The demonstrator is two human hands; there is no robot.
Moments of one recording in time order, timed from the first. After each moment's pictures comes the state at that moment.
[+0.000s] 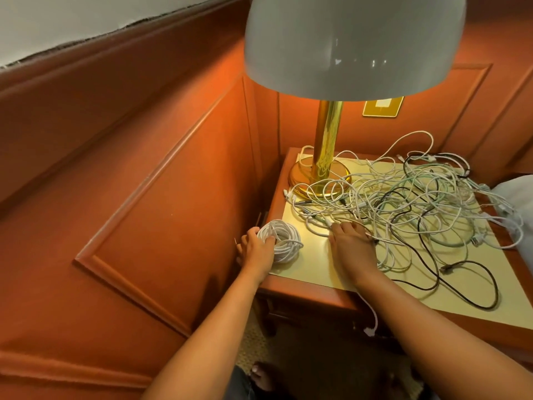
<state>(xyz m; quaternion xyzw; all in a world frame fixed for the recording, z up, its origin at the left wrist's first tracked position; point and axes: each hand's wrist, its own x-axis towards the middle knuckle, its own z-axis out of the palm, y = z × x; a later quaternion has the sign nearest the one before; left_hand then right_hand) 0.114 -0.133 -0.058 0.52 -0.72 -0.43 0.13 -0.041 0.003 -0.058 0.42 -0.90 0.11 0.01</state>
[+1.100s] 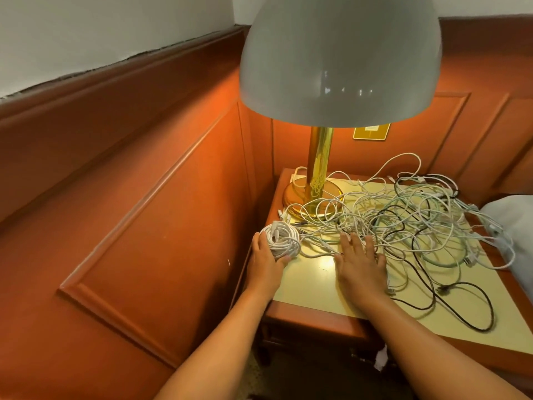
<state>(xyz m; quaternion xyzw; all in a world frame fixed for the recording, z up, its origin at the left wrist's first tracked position) 0.088 -0.128 -0.055 0.41 -0.81 -0.37 0.19 -0.056 0.016 -0.058 0.34 -0.93 0.07 -0.06</state>
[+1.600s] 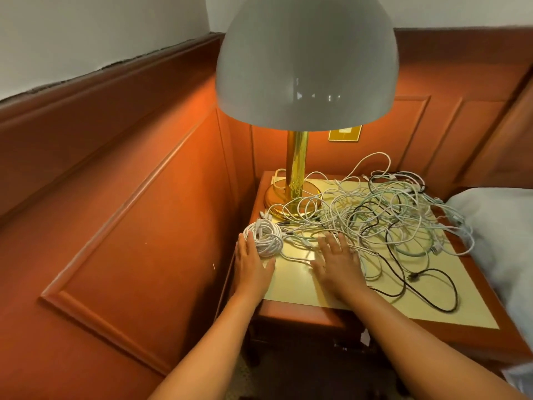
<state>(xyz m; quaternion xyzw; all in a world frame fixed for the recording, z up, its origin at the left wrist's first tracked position) 0.089 -0.117 -0.059 0.40 -0.84 -0.33 0.17 -0.049 0.026 -0.047 0.39 -0.91 0.09 -0.09</state>
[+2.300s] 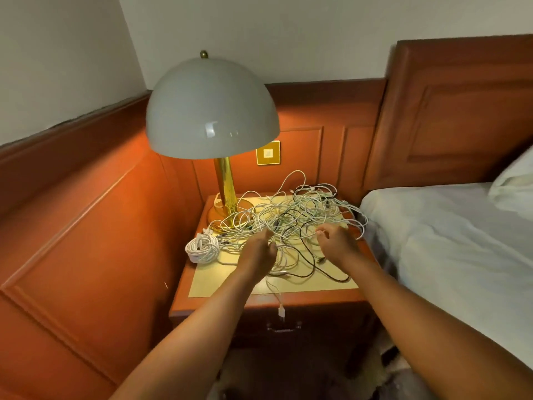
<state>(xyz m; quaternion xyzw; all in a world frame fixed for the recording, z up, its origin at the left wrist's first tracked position) 0.028 0.036 0.049 0.23 -0.91 -0.29 0.17 -0.086 0.191 0.063 0.27 -0.90 0.35 -0.04</state>
